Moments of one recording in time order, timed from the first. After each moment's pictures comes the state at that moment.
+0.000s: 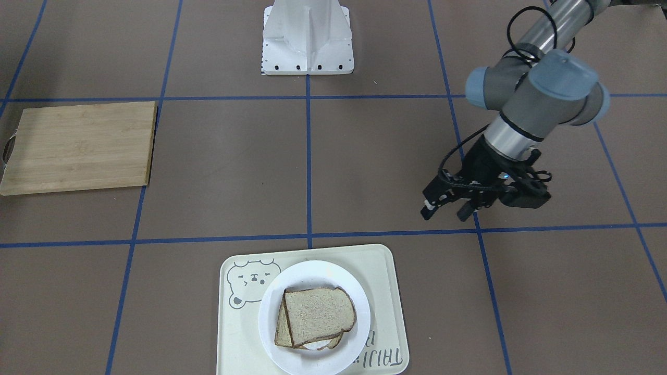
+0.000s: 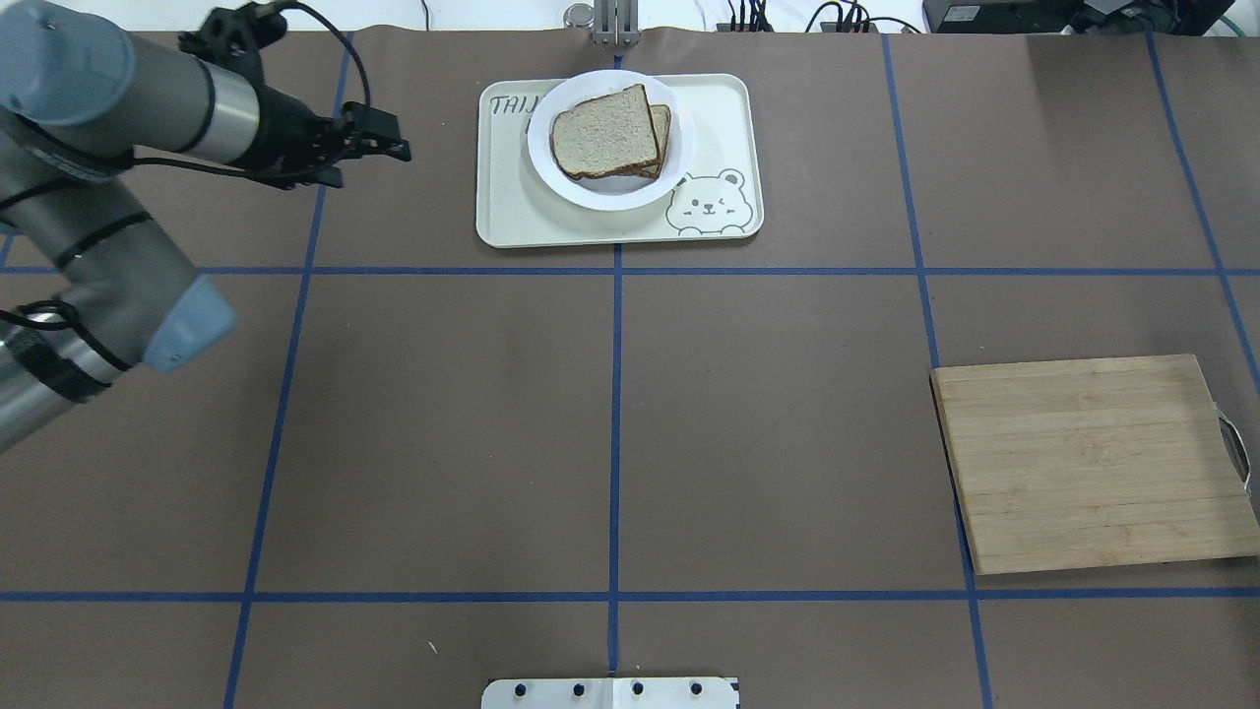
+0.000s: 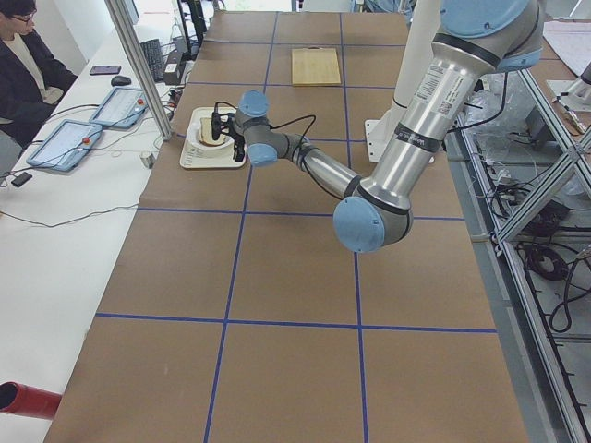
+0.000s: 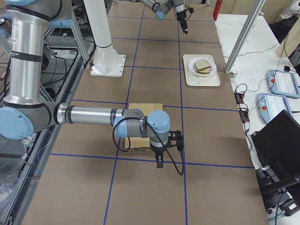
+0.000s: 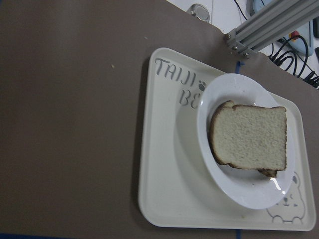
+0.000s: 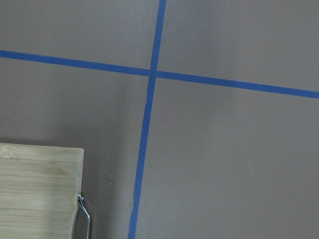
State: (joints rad) left arm -0.95 -2.01 -1.59 -2.22 -2.06 -1.19; right arm 1.57 -1.73 1.71 -1.49 2.30 -0.07
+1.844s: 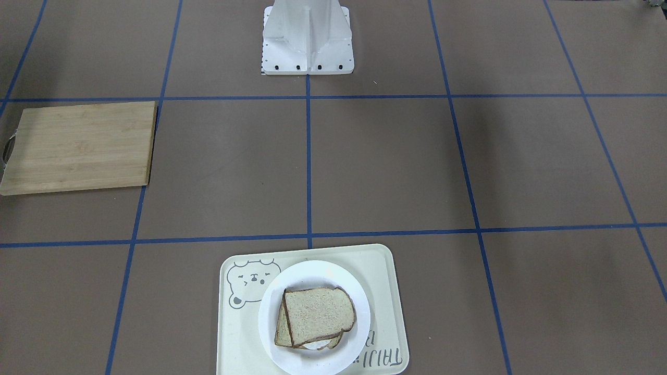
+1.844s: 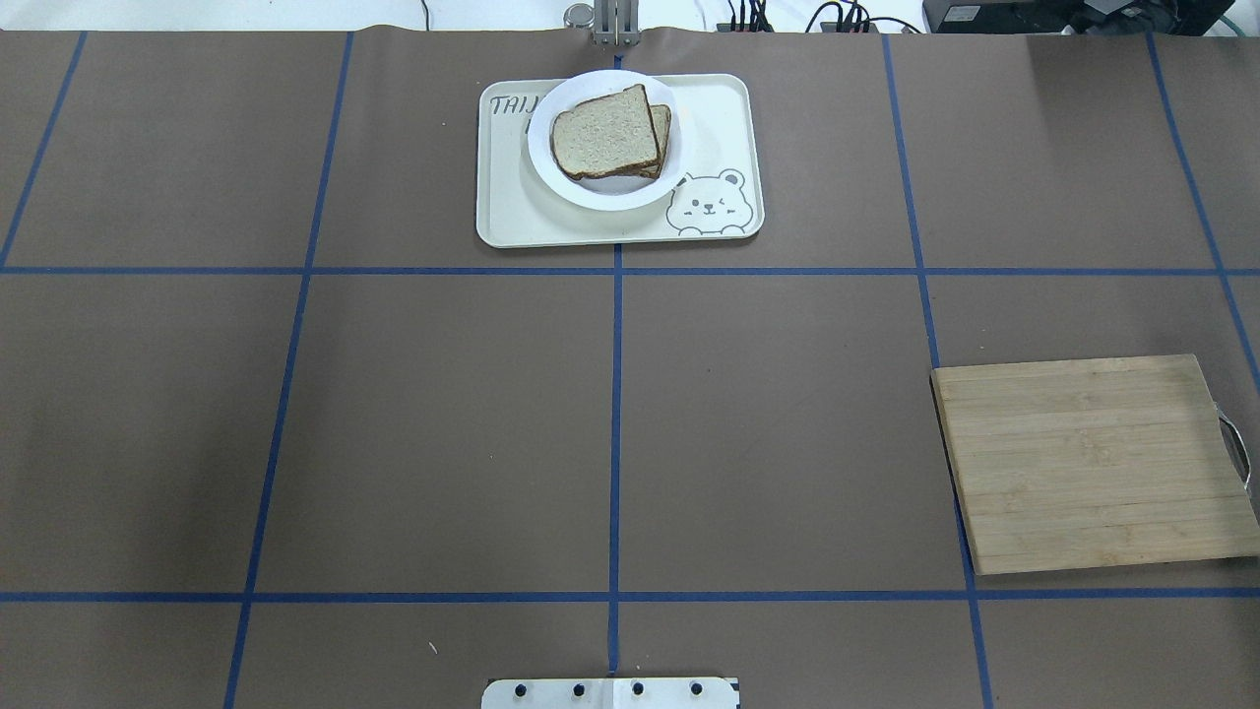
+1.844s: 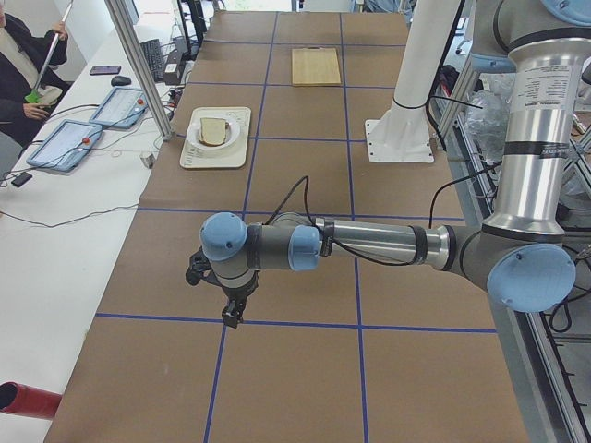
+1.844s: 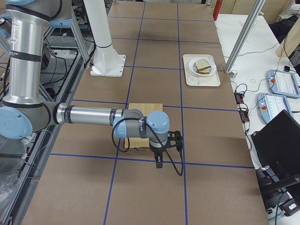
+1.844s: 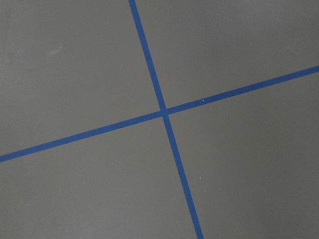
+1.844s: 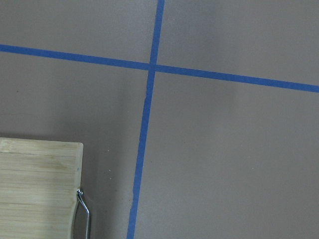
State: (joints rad) left arm -1.60 -1.61 -1.60 -1.50 -2.38 0.30; right arm 1.58 -1.73 1.71 -1.49 2.31 -0.08
